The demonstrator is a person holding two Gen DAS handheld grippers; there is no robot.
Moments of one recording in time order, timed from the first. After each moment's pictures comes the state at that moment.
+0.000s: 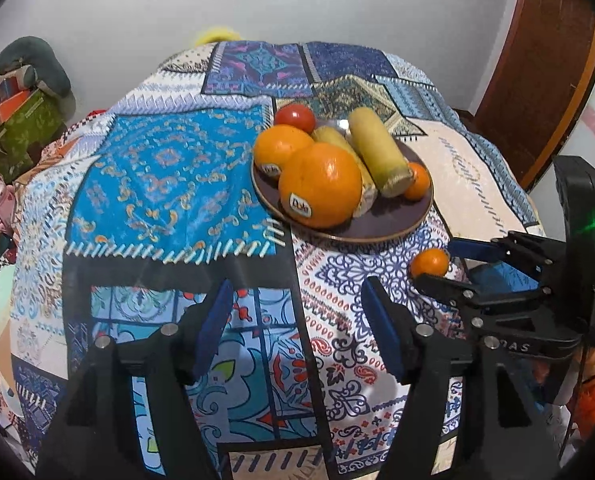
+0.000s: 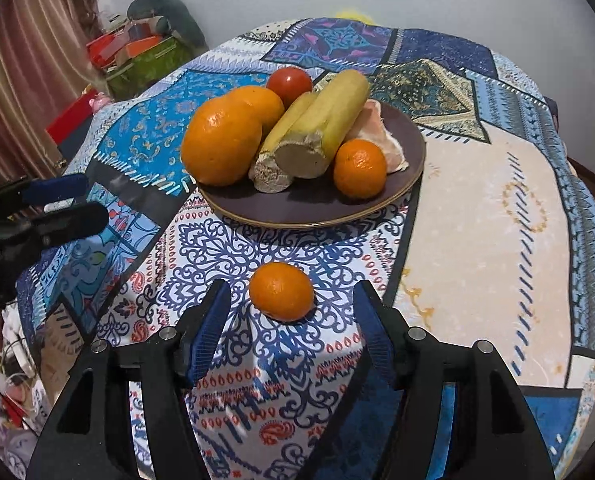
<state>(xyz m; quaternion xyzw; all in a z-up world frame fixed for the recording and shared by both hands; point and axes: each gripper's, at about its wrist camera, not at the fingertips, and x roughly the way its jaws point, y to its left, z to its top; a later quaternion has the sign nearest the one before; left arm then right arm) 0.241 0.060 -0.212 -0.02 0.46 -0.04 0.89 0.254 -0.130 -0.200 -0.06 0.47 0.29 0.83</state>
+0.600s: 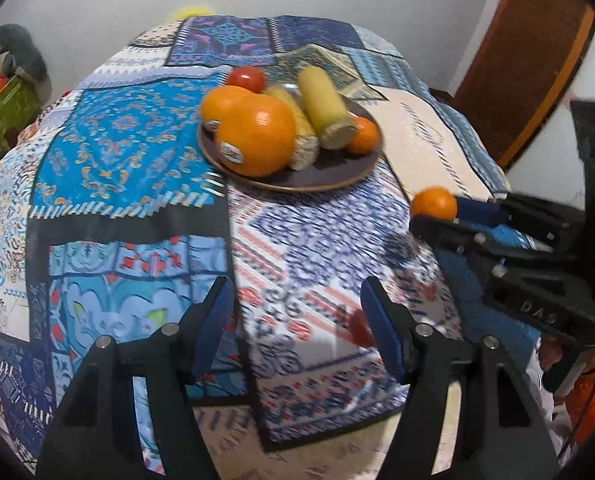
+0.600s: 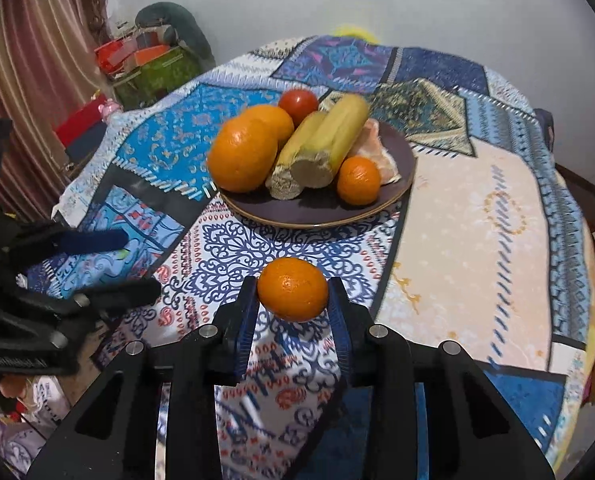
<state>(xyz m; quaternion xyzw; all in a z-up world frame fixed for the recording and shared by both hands) 0.215 0.018 -0.220 -0.03 0.49 -0.09 0.87 0.223 -0.145 -0.168 -0.06 0.44 0.29 0.85</state>
